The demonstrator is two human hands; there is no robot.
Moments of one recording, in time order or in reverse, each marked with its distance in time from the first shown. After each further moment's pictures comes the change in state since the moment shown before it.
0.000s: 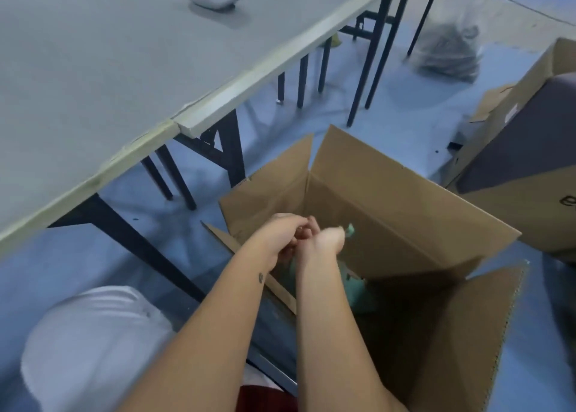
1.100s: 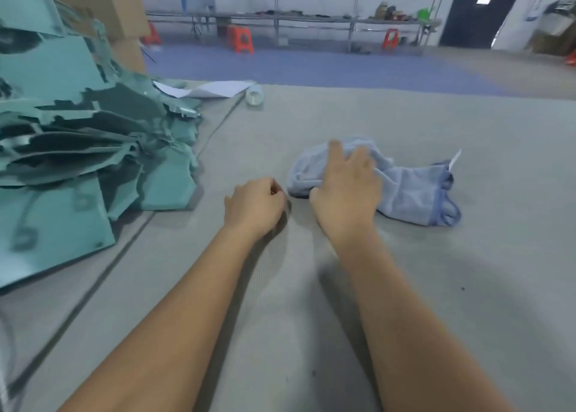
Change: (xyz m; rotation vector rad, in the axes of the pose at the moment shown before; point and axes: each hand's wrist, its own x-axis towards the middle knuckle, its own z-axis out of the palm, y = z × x) left_hand -0.243 -0.079 -0.483 0.358 1.487 -0.029; right_hand -0.336 0.377 0.219 -1.603 -1.323 -1.977
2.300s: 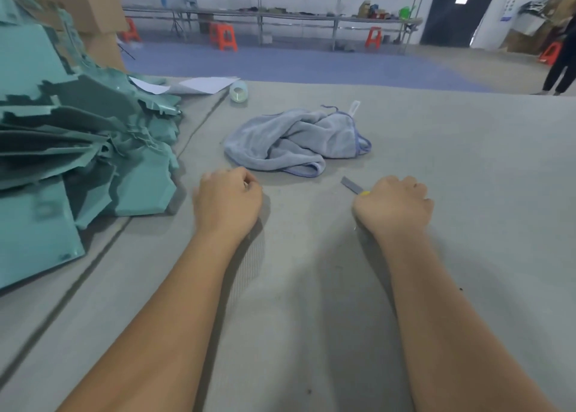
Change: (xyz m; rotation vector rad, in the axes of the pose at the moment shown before) left_hand 0.005 -0.009 -0.005 0.042 0.255 0.044; right_hand 0.012 0.077 0.011 -0.143 -0.239 0.380
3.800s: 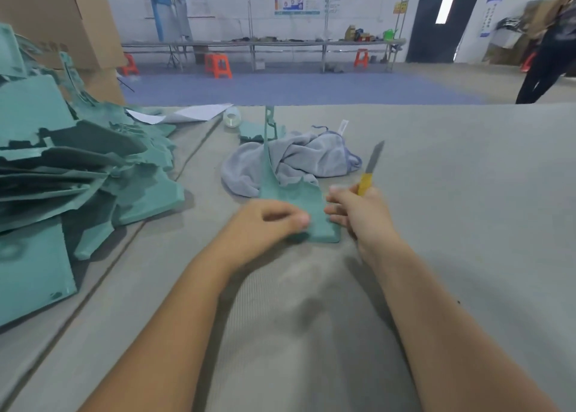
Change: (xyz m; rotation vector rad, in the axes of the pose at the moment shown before) left_hand -0.017 0.027 -0.002 -0.812 -0.585 0.146; right_hand -0.008 -0.019 -0.001 1.504 -0.316 0.048
